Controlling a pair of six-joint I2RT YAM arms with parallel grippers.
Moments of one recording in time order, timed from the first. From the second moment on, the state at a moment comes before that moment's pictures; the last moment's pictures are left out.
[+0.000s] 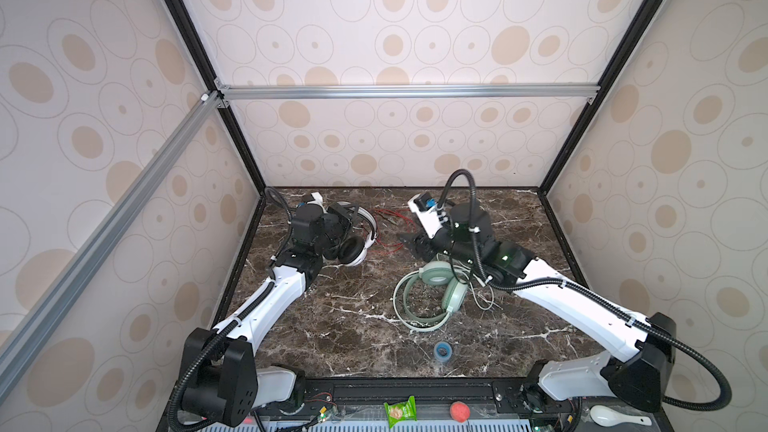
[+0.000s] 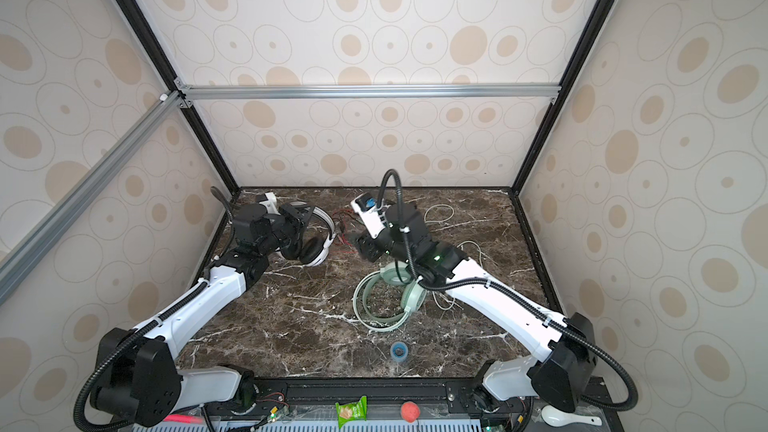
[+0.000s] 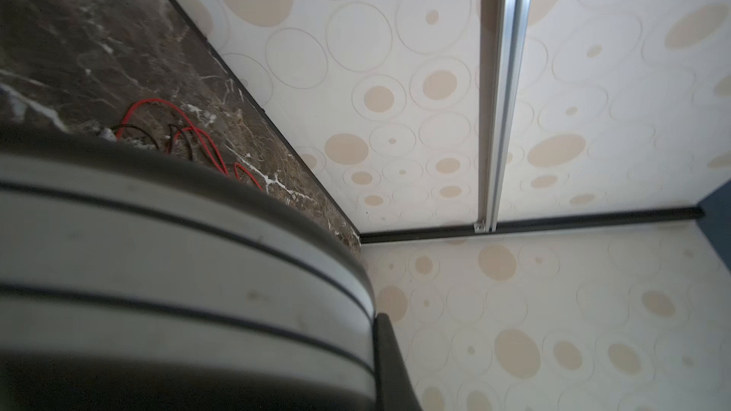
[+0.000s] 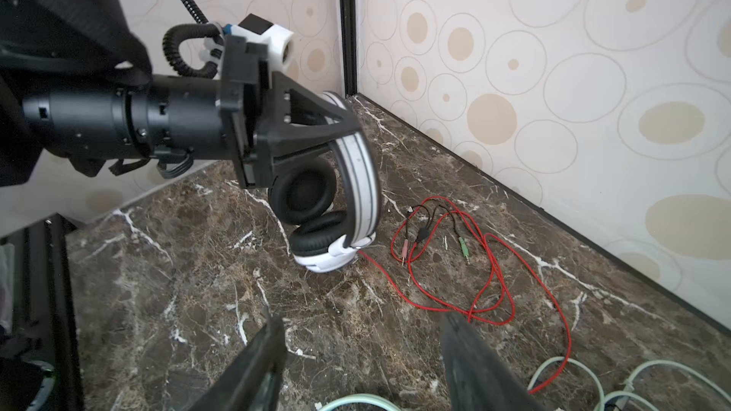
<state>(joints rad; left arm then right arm) -0.25 1.31 0.92 0.21 0.30 -1.20 0.75 1.35 1.27 -0.27 -0.12 -0.01</state>
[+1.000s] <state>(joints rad) -0.21 1.37 1.02 0.48 1.03 -1.00 0.64 1.59 1.57 -0.50 -0.69 -0.07</state>
